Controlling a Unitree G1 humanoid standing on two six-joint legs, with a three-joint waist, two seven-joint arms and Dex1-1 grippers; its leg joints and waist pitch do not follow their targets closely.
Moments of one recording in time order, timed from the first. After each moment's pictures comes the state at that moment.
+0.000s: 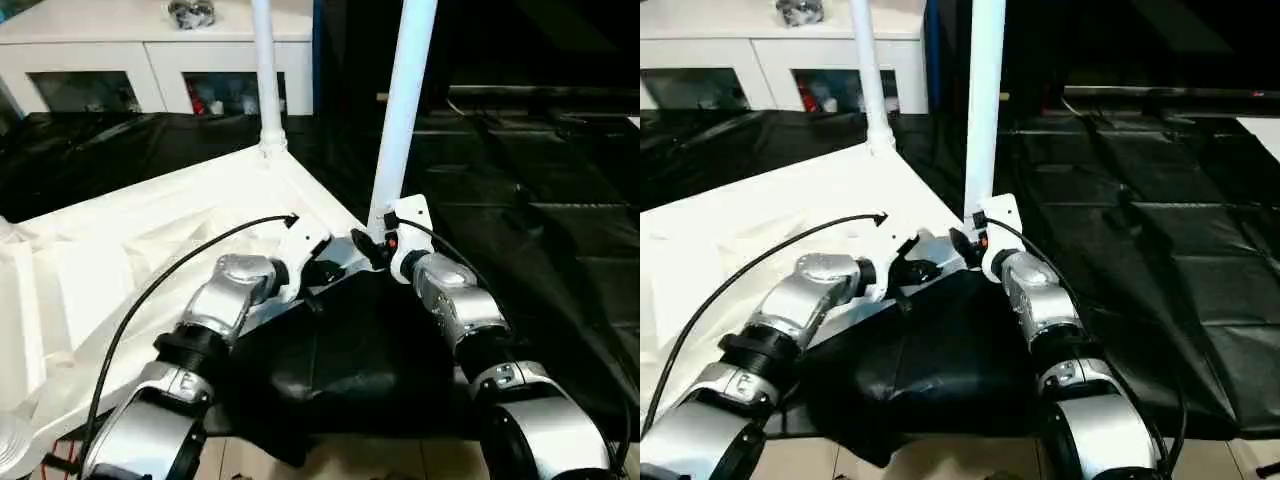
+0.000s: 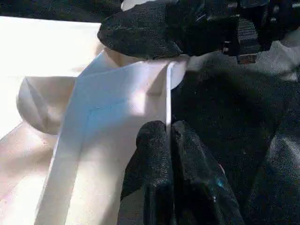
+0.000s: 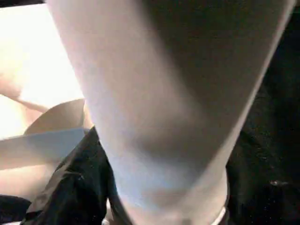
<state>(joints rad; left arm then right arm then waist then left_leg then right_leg) -0.66 0.15 -0.20 0.64 0.03 0.33 -0.82 -0.71 -0.05 -0.02 0.89 0.05 0.09 0.40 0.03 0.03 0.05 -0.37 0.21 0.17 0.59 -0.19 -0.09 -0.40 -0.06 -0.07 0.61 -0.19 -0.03</state>
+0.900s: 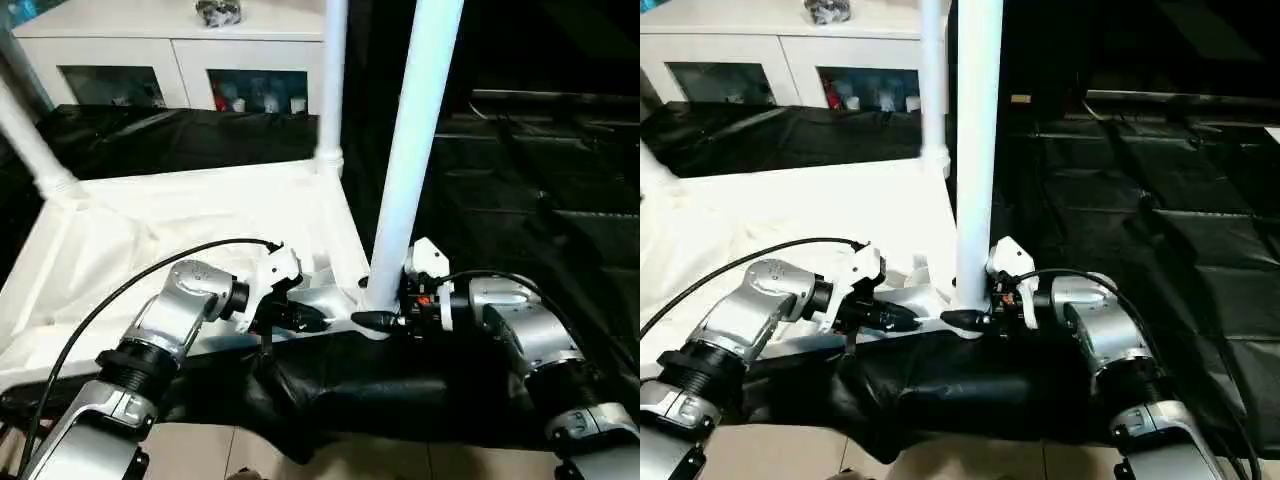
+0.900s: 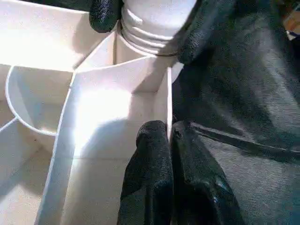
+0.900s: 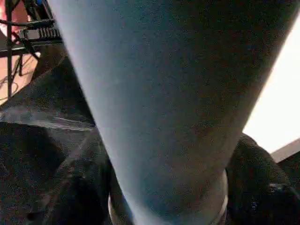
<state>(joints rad) -0.56 0.36 -0.29 0.49 -0.04 0.28 -1.32 -0.48 -0.34 0.18 0.51 0.13 0.13 1.23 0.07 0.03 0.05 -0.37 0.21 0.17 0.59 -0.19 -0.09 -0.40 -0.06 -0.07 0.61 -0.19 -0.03</state>
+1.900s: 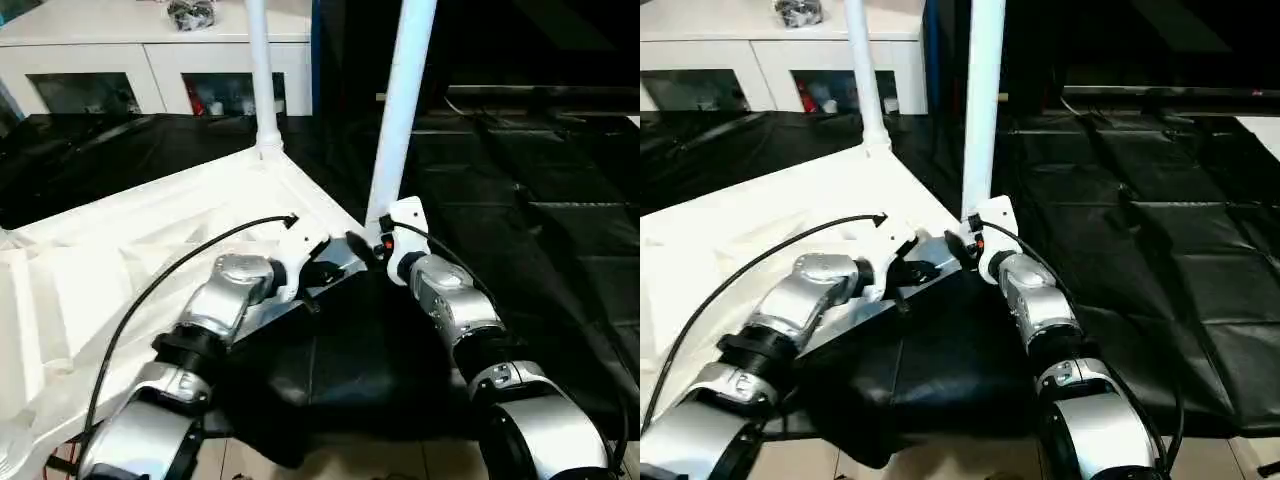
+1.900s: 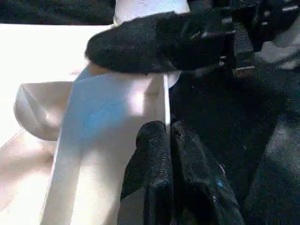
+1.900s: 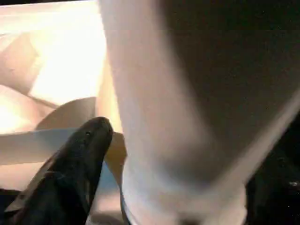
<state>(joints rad) -0.64 0.17 -0.21 0.63 0.04 0.30 -0.87 -0.70 -0.06 0.01 0.93 0.04 0.02 0.46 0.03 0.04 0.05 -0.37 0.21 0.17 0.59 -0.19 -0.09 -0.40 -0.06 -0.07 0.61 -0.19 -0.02</state>
